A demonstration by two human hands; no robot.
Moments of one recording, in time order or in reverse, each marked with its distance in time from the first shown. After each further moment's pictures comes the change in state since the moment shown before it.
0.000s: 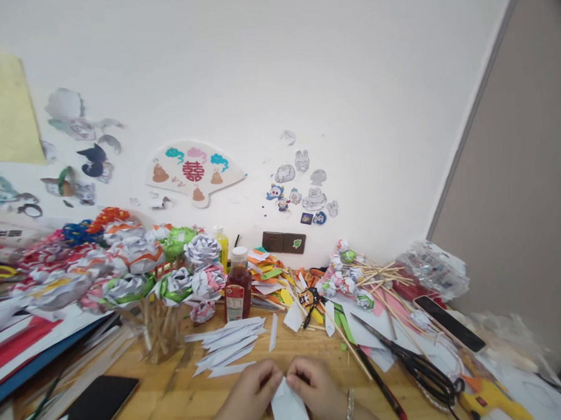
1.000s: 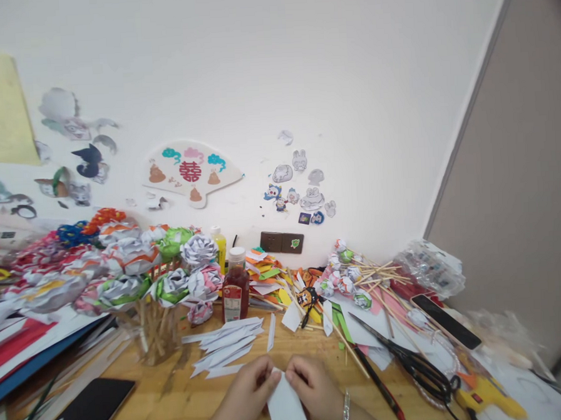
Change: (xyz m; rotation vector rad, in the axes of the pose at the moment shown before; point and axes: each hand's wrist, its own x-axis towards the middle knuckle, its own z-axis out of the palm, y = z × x) left_hand 0.001 0.001 0.000 -0.064 0.058 -0.019; right_hand -0.001 -0.008 -0.002 -0.100 0.047 -0.002
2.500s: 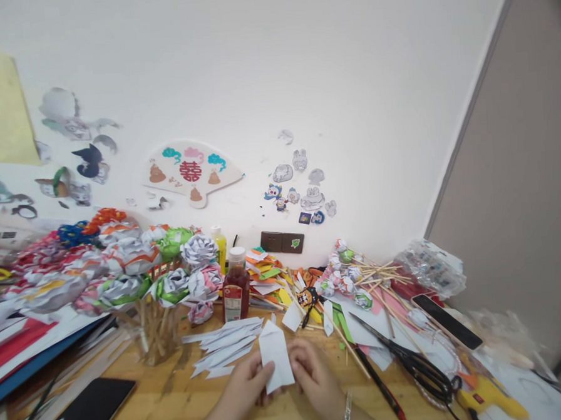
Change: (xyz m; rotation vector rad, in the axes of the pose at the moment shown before) left_hand 0.008 -0.014 0.003 -0.451 -0.092 -0.131; right_hand 0.001 0.005 0.005 0.479 0.067 -0.015
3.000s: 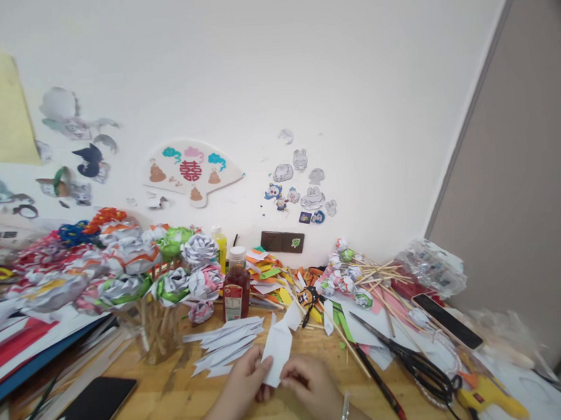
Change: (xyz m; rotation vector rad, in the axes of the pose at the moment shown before) left_hand 0.002 -0.001 -0.002 -0.085 0.061 0.021; right_hand 0.000 -0.014 0.002 -0.327 -0.069 -0.046
